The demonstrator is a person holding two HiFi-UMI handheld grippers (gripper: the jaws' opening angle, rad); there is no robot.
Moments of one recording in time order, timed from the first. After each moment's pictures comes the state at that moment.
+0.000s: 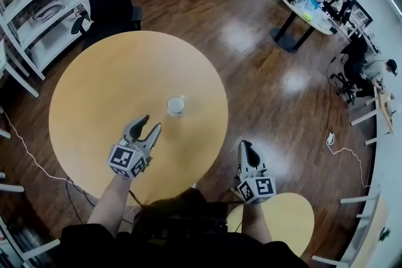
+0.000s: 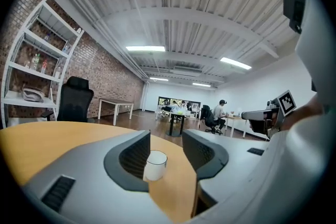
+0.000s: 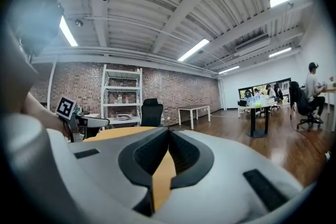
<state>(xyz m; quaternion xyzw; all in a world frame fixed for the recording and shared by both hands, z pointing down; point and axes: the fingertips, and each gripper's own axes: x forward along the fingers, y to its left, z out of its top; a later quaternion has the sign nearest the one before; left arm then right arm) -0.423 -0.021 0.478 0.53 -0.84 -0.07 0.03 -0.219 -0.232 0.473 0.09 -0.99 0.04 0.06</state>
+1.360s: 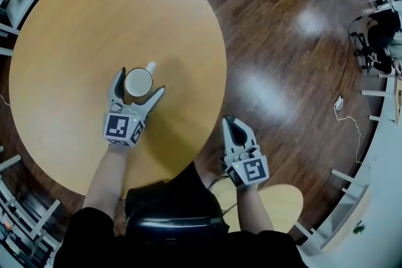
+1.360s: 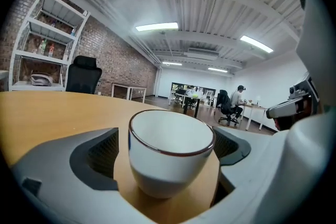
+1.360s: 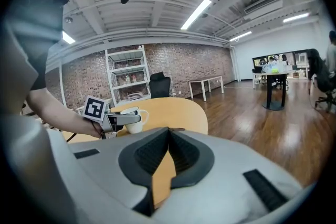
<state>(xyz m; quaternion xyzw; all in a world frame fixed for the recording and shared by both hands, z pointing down) -0.512 -0.146 0.631 0.47 -0.87 -0.04 0.12 -0.301 -0.281 0.614 0.00 -0.98 0.09 0.20</state>
